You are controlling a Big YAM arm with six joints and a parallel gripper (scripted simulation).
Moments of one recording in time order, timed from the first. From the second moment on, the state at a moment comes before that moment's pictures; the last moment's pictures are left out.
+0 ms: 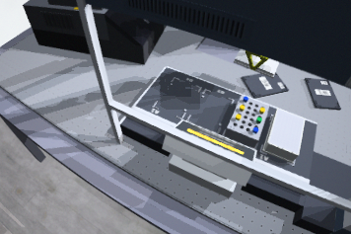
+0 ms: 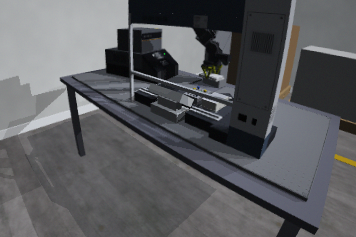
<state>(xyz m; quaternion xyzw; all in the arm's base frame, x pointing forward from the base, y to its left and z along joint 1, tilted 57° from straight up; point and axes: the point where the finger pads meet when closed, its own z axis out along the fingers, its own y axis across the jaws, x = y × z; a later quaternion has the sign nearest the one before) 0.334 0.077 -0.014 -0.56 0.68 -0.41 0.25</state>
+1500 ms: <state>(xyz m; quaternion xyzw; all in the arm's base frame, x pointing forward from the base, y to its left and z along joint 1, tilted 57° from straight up) 0.316 0.126 -0.069 -0.78 0.41 -0.47 0.08</state>
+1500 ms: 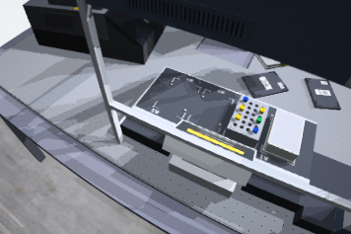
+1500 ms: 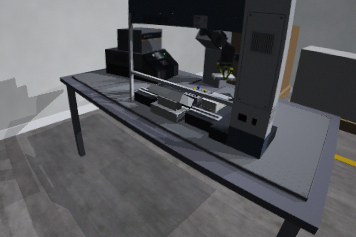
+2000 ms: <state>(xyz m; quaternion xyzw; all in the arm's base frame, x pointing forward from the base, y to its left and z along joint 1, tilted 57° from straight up) 0.316 0.126 -0.065 -0.78 0.40 -0.48 0.08</state>
